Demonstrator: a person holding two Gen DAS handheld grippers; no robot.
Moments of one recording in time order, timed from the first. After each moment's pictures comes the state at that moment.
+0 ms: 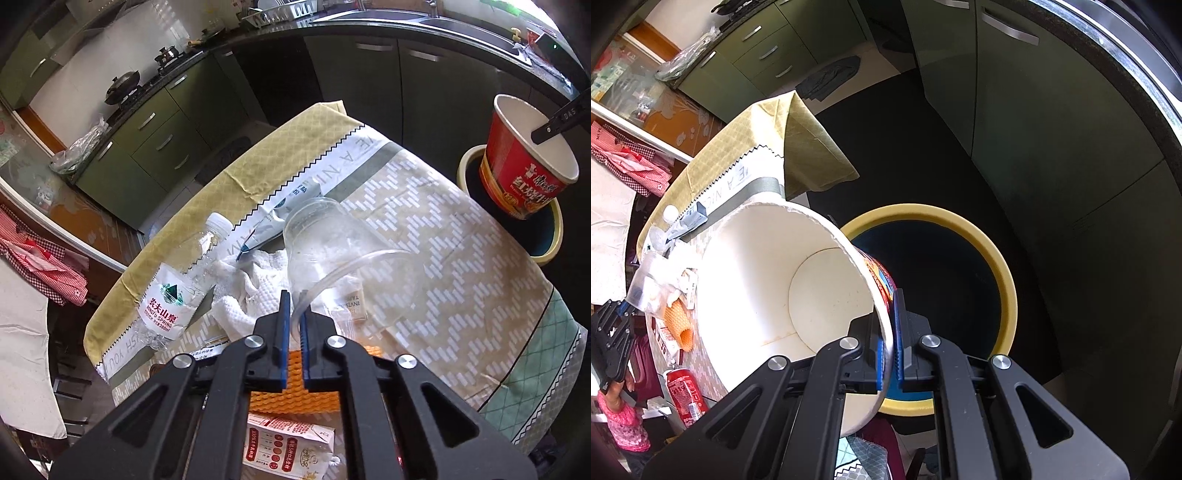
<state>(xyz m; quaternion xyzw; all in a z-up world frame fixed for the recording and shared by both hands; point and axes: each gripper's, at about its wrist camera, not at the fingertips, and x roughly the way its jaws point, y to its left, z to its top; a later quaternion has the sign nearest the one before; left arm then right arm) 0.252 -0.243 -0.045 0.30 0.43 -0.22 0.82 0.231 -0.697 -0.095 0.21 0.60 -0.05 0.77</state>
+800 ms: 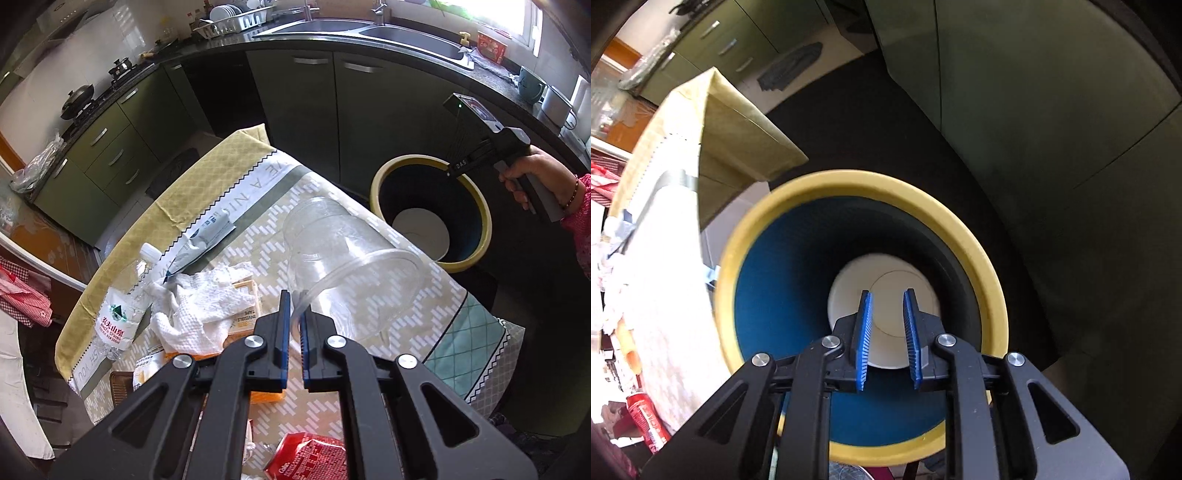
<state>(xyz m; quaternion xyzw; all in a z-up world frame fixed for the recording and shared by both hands) 0.204 -0.298 -0.017 0.29 0.45 -0.31 0.79 0.233 -0.727 -0.182 0.22 0.61 -0.09 0.76</state>
